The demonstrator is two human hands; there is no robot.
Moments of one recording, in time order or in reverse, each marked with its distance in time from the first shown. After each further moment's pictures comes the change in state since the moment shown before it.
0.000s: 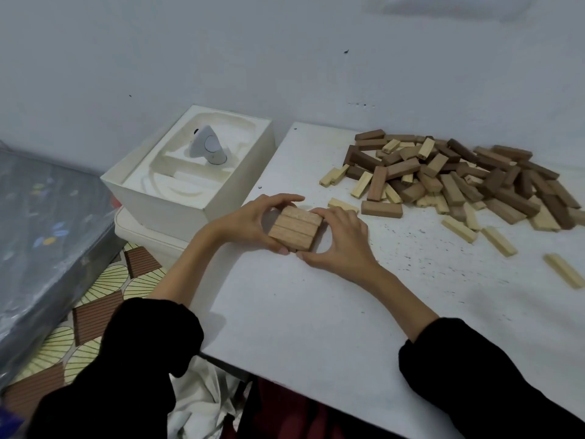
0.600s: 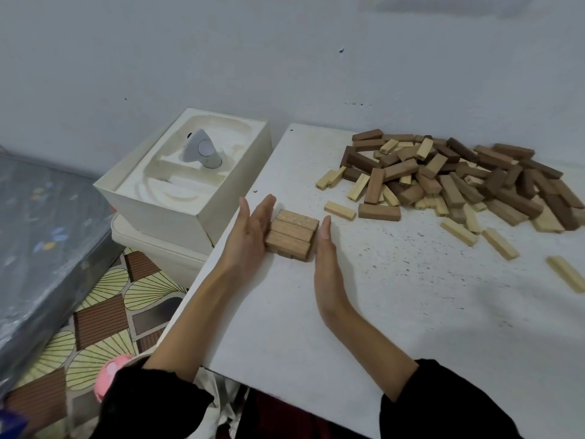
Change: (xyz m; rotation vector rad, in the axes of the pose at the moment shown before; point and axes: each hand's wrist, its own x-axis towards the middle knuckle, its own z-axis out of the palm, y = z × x) left_hand -0.010 0.029 0.049 -1.034 0.452 -0.188; right_hand -0.031 -0.048 0.026 1.162 0.051 0.367
